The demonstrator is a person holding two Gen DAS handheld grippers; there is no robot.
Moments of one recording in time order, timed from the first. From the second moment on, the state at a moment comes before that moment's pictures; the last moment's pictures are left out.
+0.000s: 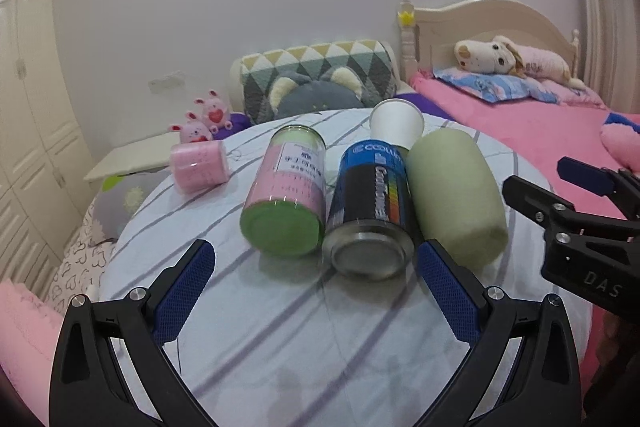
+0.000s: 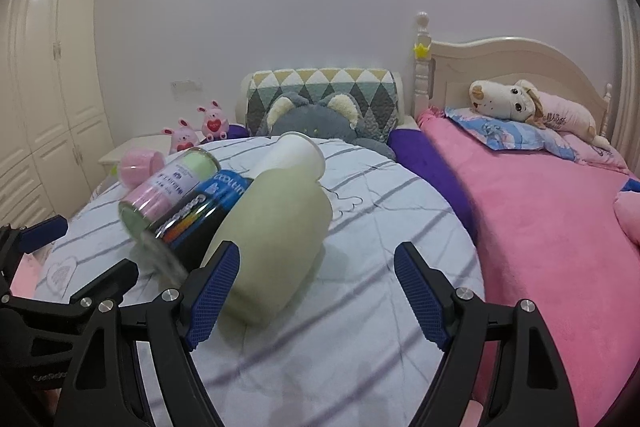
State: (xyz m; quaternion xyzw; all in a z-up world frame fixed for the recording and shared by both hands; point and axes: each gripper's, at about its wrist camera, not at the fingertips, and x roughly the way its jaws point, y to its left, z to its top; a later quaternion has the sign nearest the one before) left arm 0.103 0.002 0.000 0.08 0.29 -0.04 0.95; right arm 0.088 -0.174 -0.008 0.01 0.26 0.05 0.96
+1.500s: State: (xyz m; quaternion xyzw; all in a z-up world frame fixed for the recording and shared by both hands) left arm 0.289 0.020 -0.024 0.04 0.58 -0.04 0.81; right arm 0.238 -0.149 0.001 0.01 0.38 0.09 0.92
